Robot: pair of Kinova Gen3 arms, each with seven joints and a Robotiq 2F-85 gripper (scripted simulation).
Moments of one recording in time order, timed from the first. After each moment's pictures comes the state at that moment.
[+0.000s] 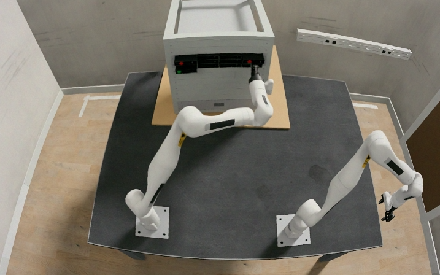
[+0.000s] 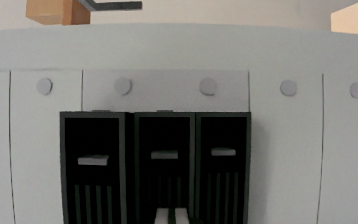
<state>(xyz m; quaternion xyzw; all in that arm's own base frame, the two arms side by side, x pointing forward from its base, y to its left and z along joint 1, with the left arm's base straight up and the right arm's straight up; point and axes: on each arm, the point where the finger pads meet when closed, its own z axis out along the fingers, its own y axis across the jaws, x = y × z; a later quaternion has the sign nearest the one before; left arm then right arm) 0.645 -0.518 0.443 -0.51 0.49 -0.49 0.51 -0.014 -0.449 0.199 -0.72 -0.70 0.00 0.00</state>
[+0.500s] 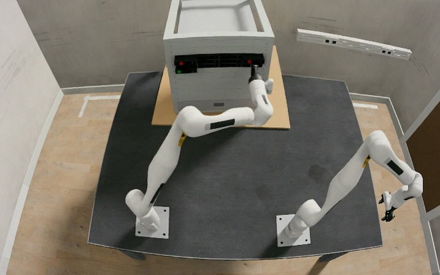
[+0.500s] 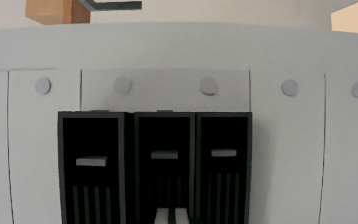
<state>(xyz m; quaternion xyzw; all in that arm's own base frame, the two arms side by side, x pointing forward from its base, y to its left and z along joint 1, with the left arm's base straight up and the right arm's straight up) 0.647 -0.518 0.443 -0.51 0.49 -0.49 0.51 -0.014 -0.449 0.199 -0.72 -0.70 0.00 0.00</state>
